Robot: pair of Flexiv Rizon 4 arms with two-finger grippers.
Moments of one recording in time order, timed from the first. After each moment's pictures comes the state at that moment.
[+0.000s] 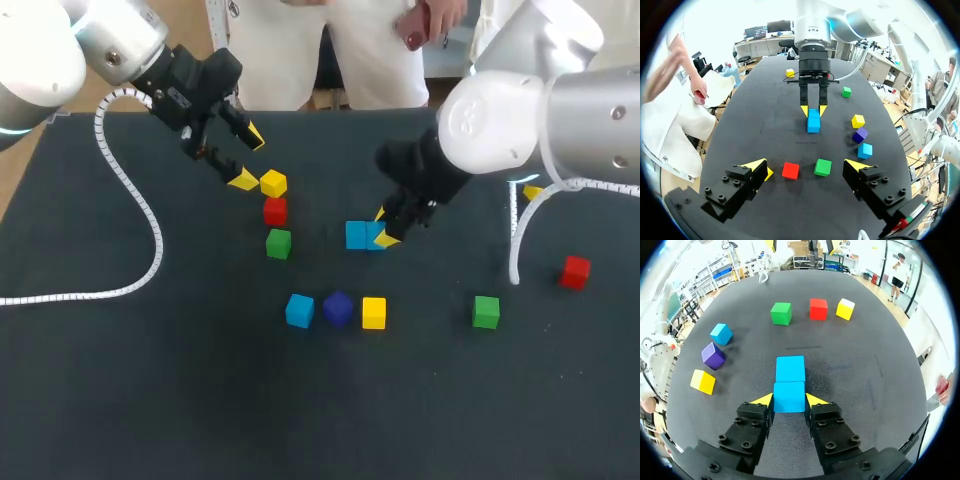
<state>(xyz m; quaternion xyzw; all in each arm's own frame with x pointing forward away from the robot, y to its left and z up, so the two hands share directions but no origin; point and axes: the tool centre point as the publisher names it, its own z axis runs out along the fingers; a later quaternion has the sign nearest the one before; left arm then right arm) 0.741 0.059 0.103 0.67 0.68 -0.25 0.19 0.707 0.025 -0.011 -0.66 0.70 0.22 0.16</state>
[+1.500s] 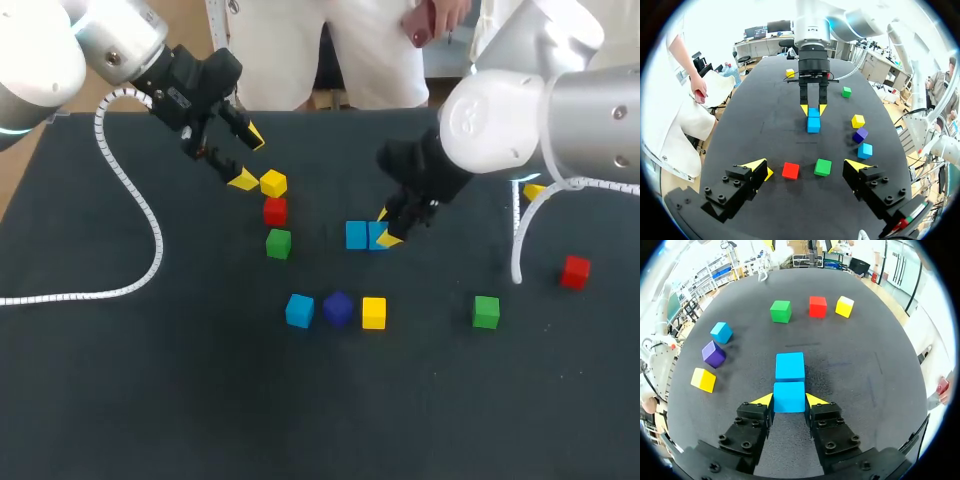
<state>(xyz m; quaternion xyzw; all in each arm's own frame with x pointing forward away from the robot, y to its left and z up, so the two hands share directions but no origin) 0.741 0.059 0.103 0.67 0.68 -0.25 0.19 0.708 0.021 -0.012 -0.66 0.70 0.22 0.15</state>
